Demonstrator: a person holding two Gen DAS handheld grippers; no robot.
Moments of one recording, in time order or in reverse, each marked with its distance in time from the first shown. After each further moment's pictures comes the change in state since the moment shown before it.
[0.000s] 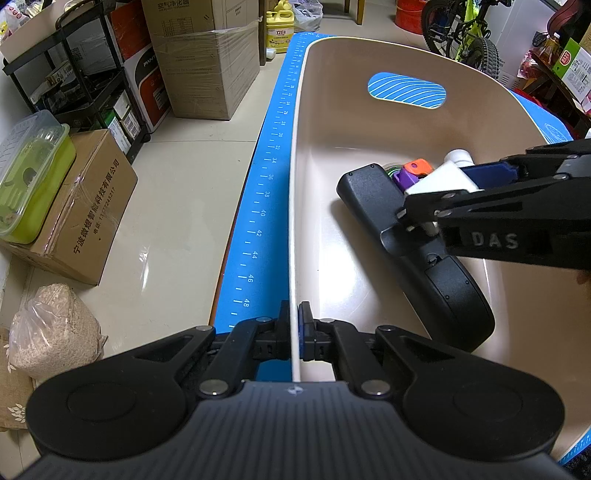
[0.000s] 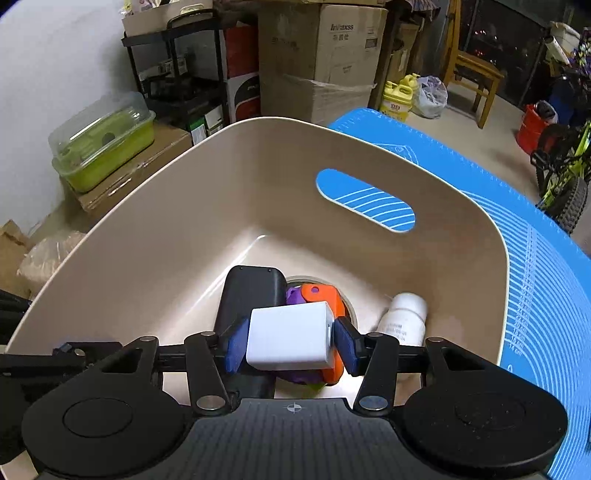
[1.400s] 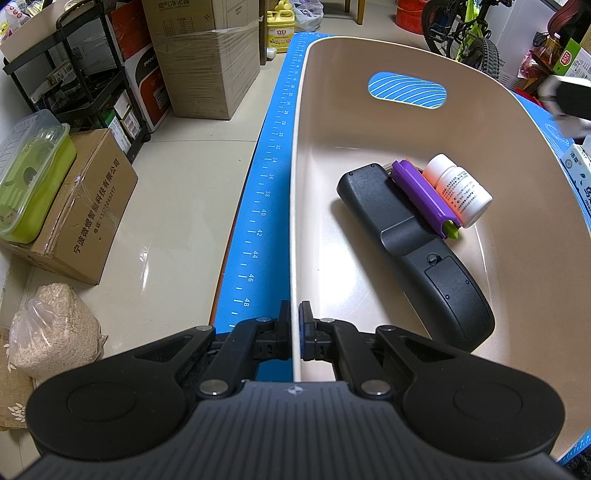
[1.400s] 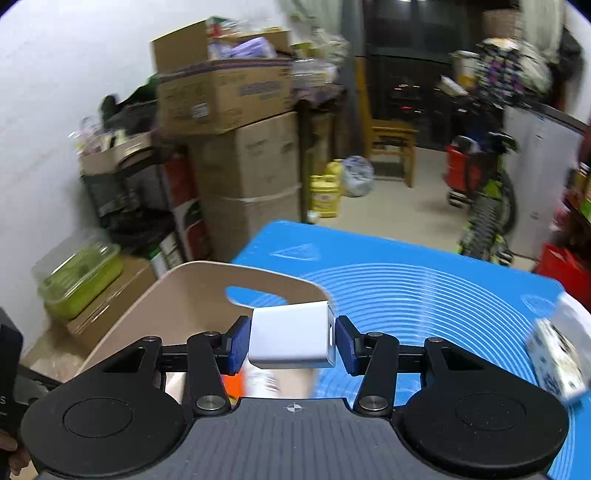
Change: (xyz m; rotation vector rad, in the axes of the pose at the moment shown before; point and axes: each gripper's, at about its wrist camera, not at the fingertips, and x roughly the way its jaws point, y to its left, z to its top) left arm 0.000 0.000 0.000 0.000 0.000 0.000; right arm -0.113 -0.059 -0.022 0.176 -0.350 -0.076
